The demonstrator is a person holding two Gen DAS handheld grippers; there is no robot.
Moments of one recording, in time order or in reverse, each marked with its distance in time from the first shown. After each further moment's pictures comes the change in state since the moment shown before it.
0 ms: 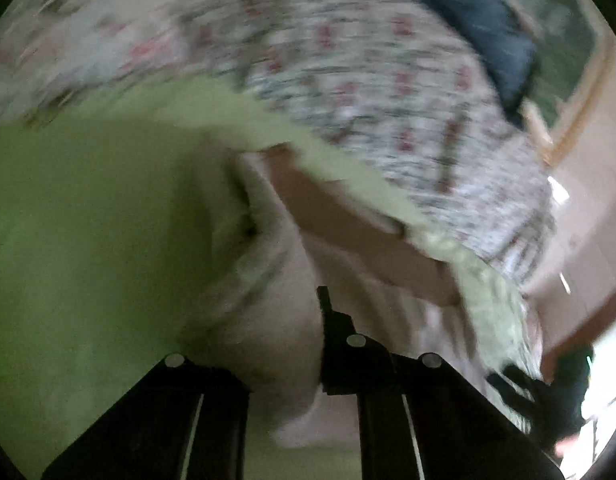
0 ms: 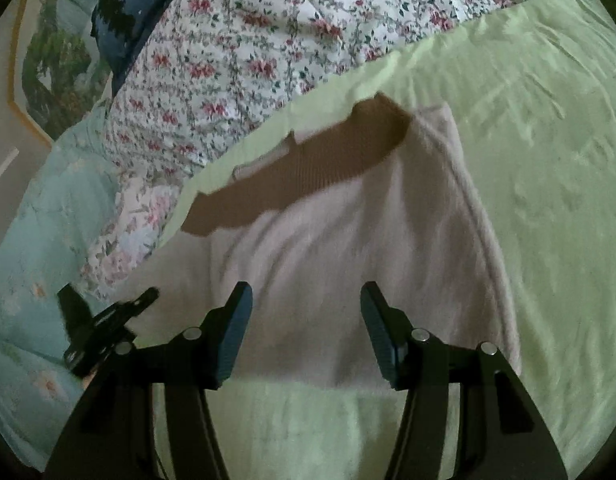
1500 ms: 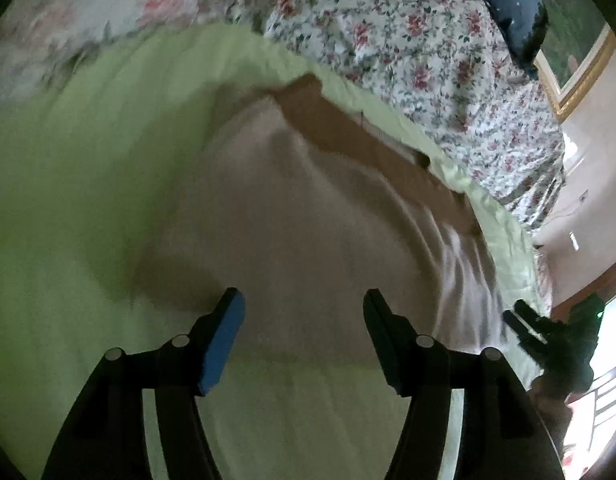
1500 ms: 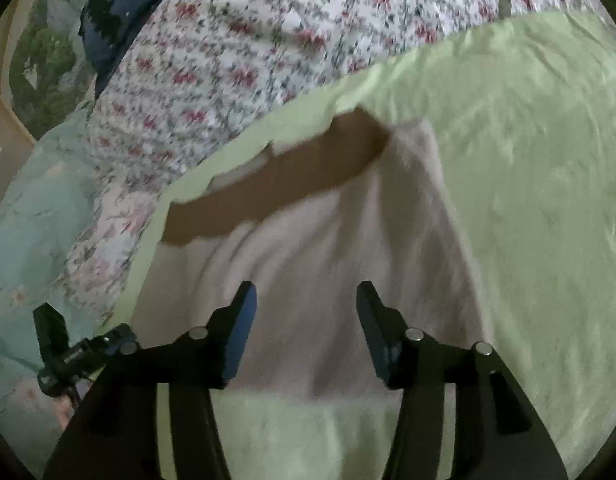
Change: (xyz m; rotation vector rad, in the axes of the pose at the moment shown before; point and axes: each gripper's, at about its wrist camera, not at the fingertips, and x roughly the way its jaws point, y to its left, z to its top) left arm -0.022 0.039 -0.039 -0.012 0.225 0.061; right arm 0.001 0.004 -0.009 -0.012 -0.004 -0.084
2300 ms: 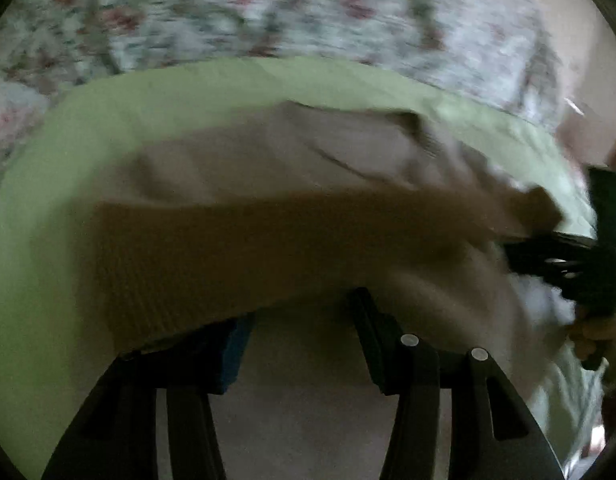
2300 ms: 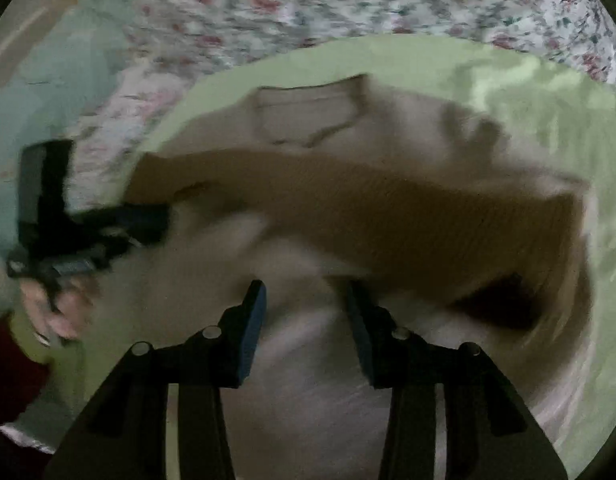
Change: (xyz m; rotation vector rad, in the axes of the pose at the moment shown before) left arm 0.137 -0.077 0.112 0.432 0.105 0.134; right arm 0.127 0.026 0.068 -0.418 0.262 -0.016
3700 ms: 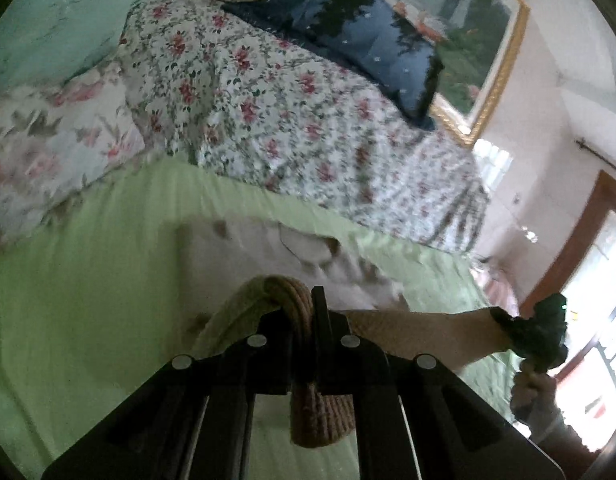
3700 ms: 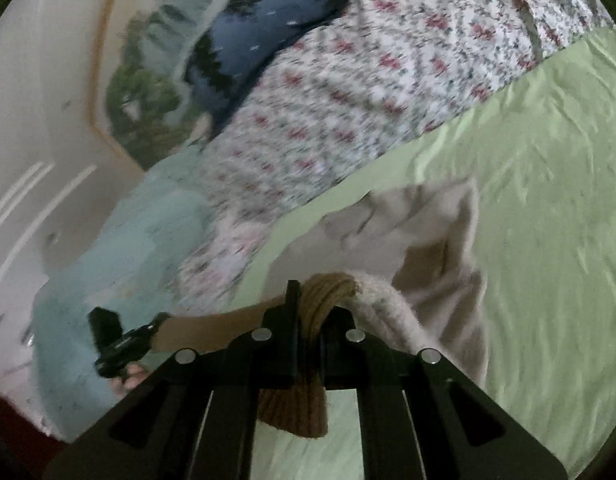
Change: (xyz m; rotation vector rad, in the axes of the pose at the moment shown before) left arm -0.254 0.032 -0.112 -0.220 -0.438 -0.221; right arm -0.222 0.005 -0.124 0.342 -0.480 0.300
